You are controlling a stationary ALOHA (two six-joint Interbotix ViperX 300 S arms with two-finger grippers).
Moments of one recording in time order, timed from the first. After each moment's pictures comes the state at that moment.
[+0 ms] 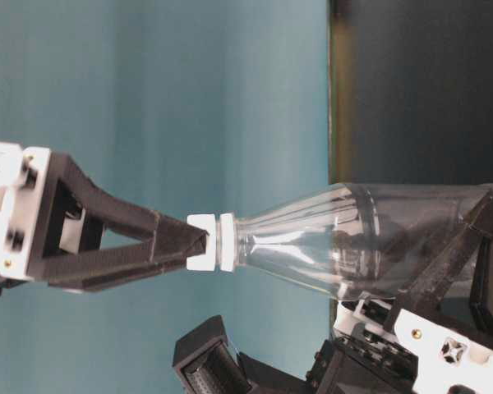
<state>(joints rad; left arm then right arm) -0.04 0.28 0.83 0.04 -0.69 -0.10 0.03 0.37 -0.43 0.16 1.46 -0.33</state>
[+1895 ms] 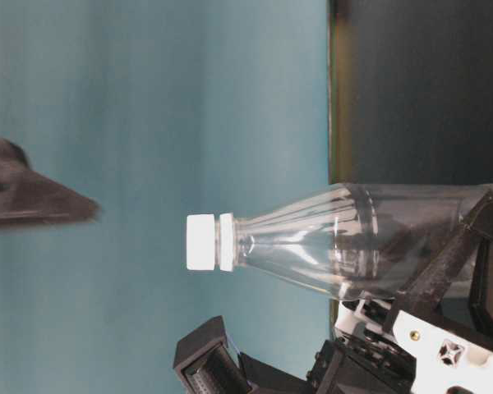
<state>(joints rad) -0.04 0.28 0.83 0.04 -0.68 -0.11 0.00 0.15 -0.39 0.16 1.43 0.01</state>
